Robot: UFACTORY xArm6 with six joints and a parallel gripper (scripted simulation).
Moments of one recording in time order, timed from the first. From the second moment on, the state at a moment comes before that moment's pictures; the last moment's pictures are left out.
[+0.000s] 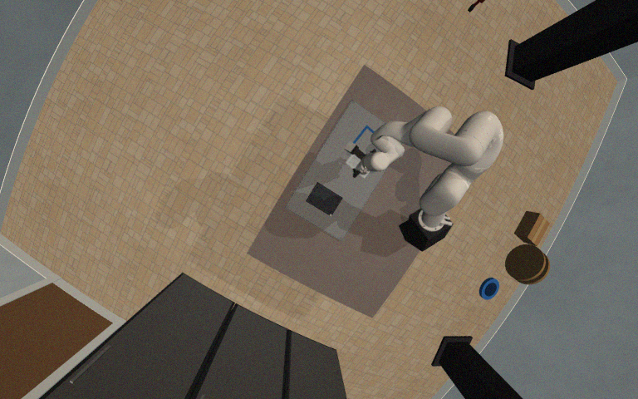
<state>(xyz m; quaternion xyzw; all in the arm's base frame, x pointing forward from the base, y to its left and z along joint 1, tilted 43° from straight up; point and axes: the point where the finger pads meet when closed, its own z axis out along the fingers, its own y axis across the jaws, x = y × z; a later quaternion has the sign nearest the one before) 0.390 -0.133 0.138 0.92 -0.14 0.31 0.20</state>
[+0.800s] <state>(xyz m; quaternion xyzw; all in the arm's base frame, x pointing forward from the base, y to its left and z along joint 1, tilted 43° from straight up) 0.361 -0.195 0.153 0.92 -0.14 0.31 0.20</state>
